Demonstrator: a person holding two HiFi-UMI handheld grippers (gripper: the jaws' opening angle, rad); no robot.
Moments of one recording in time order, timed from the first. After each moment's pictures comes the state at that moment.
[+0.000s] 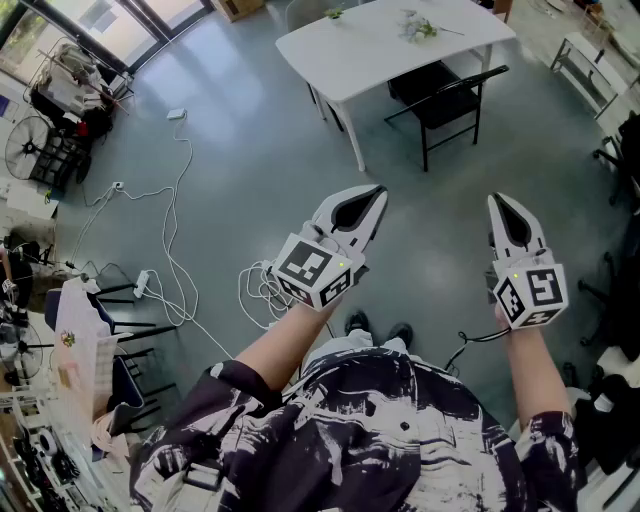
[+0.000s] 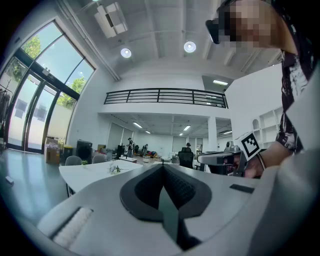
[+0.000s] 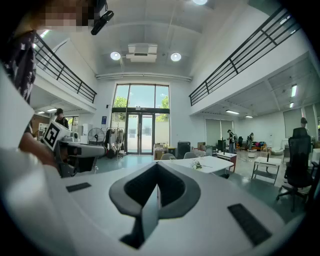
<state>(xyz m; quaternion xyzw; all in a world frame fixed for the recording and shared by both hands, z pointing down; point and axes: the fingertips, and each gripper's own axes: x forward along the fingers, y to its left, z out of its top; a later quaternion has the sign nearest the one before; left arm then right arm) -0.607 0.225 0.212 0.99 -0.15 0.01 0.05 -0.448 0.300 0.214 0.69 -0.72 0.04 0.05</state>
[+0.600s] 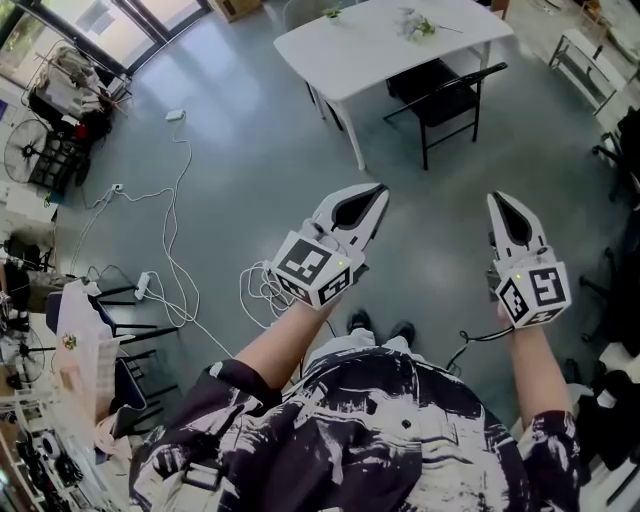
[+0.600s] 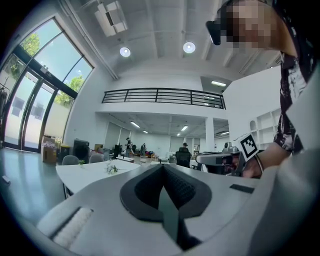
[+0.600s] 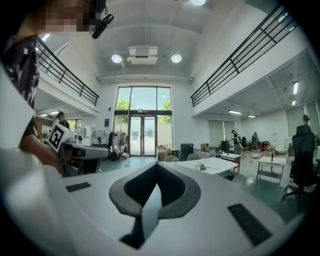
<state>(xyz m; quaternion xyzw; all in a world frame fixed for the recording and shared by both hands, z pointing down) -0.609 0.226 0.210 0.99 -0.13 0.01 0.06 -0.457 0.300 0.209 0.68 -0.73 0.03 0.03</state>
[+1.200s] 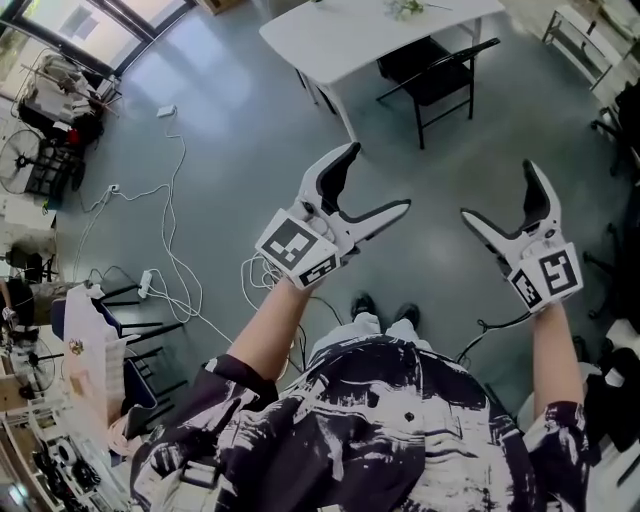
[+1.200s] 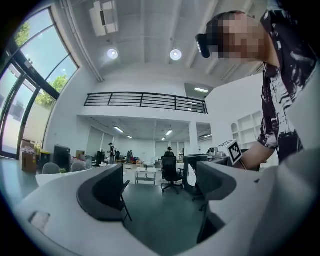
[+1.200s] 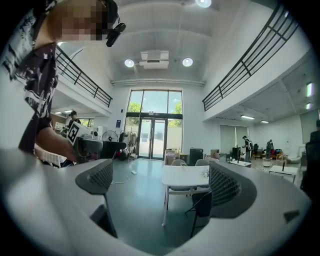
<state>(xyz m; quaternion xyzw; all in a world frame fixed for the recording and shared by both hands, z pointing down) -0.599 0.235 0.198 1.00 -0.04 -0.02 0.02 -0.461 0.307 0.210 0.63 -0.77 -0.01 0.04</state>
